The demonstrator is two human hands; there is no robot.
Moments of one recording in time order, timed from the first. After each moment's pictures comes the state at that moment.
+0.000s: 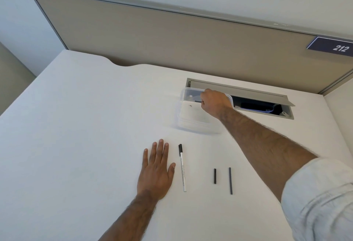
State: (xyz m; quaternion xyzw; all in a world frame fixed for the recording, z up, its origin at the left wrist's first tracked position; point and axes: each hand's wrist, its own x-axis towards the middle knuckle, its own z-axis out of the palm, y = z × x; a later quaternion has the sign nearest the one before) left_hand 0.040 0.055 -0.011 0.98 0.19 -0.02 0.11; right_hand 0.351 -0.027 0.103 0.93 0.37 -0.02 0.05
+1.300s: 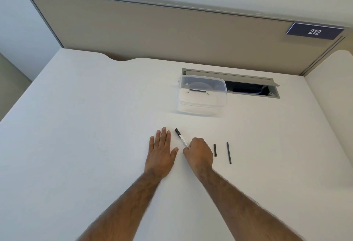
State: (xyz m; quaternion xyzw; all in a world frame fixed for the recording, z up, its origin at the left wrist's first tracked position) left_hand 0.023 0.062 0.000 0.97 0.15 -0.05 0.18; right_hand 0.093 -0.068 0.054 0.97 0.09 -0.15 -0.17
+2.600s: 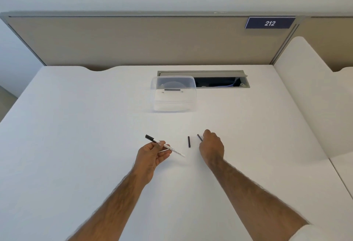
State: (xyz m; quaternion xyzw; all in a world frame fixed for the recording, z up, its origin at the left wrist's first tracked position) left_hand 0.013 -0.011 0.079 0.44 0.35 0.00 0.83; right_hand 0.129 -0.201 0.061 0.98 0.03 -0.12 -0.15
